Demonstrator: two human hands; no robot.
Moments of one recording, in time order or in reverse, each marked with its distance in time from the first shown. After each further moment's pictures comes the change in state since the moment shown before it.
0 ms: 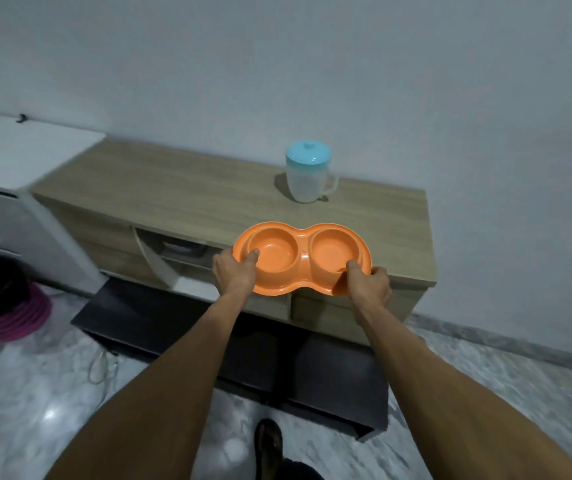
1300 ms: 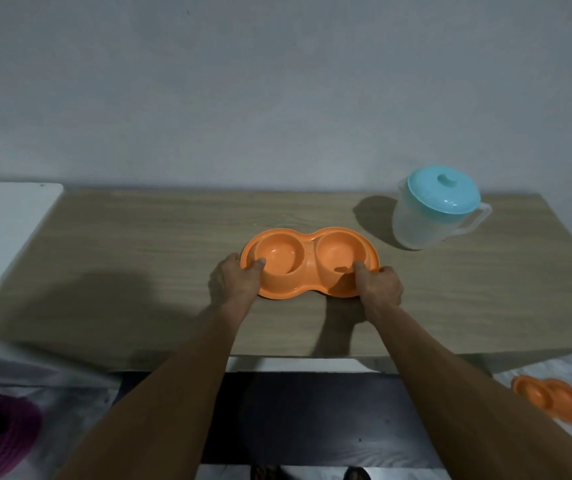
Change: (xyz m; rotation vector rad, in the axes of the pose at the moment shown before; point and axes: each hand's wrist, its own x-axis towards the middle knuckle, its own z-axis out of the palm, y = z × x) left_hand 0.415 0.021 -0.043 0.327 -0.285 0.084; right_hand 0.081 -0.097 0.381 -0.248 0.231 0.240
